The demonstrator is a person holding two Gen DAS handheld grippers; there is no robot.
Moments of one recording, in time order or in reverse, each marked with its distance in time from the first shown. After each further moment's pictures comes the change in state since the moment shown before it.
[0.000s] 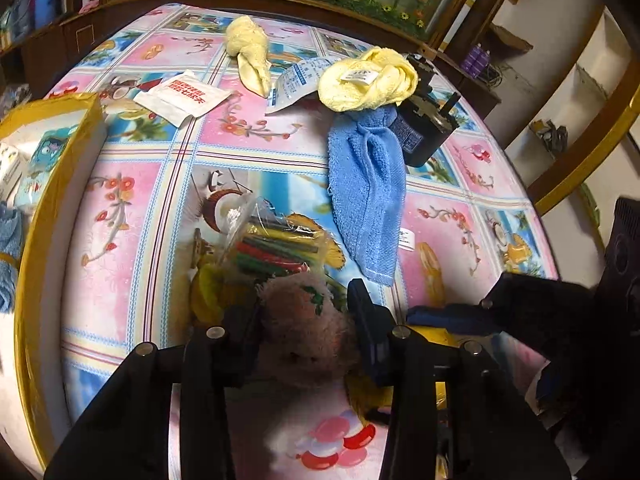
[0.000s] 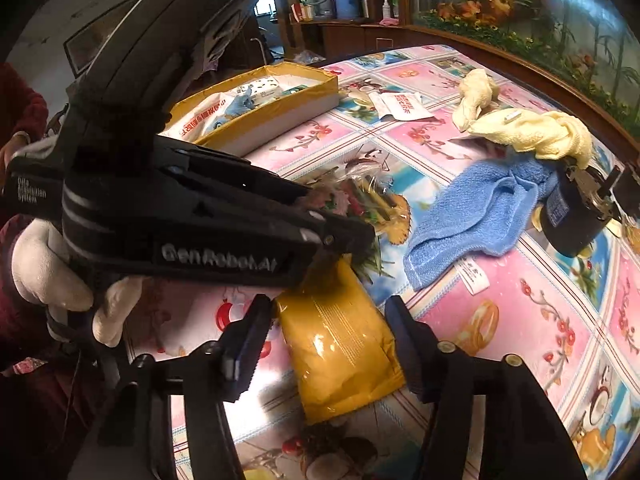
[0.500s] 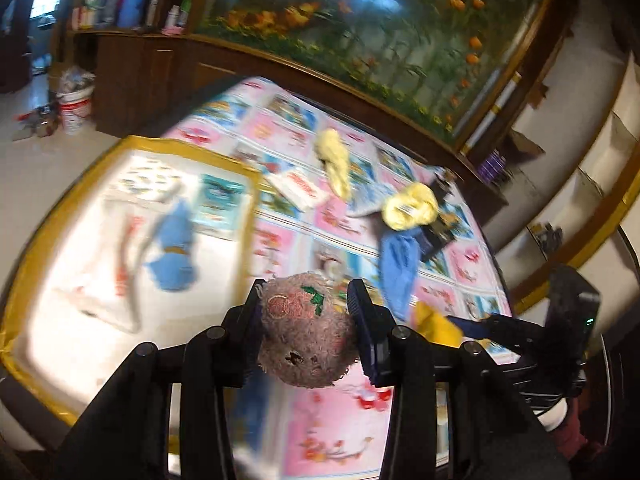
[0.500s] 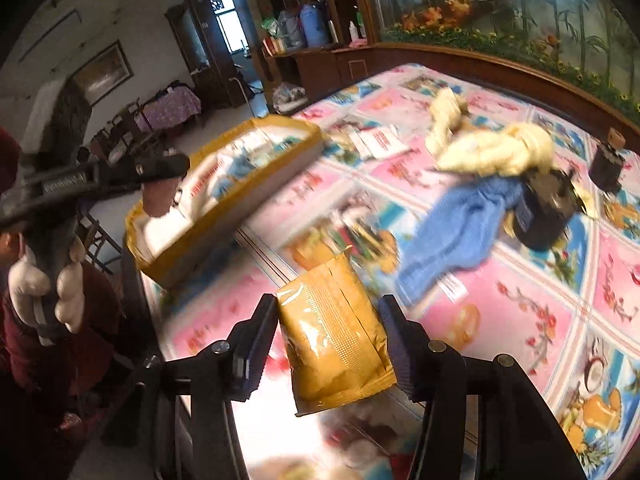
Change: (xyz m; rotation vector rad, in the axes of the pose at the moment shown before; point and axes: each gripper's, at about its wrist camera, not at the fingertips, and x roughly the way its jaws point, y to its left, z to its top) left arm -0.147 0.085 -0.026 -0.219 -0.294 0.044; right arm -0.041 0.002 0.027 0.148 -0.109 0.040
